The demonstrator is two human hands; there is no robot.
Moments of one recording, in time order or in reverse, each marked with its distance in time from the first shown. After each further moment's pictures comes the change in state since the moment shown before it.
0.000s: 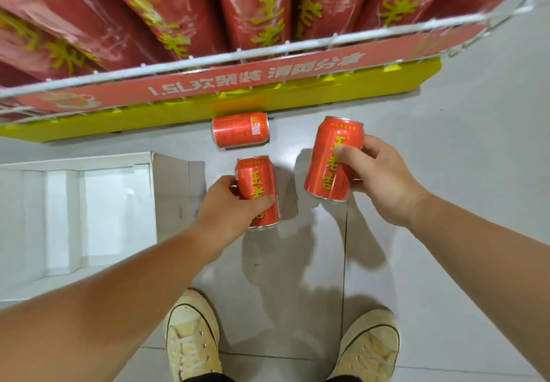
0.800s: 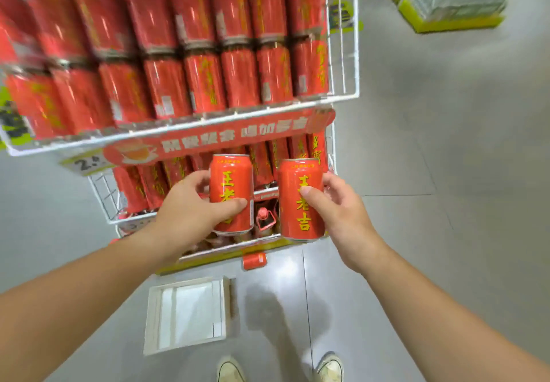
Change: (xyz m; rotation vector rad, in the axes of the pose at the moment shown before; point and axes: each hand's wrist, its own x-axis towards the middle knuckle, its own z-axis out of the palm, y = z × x) left_hand -0.443 0.406 -0.291 -0.028 0.045 0.602; right_hand -0.413 -0.469 0.022 0.207 0.028 -0.457
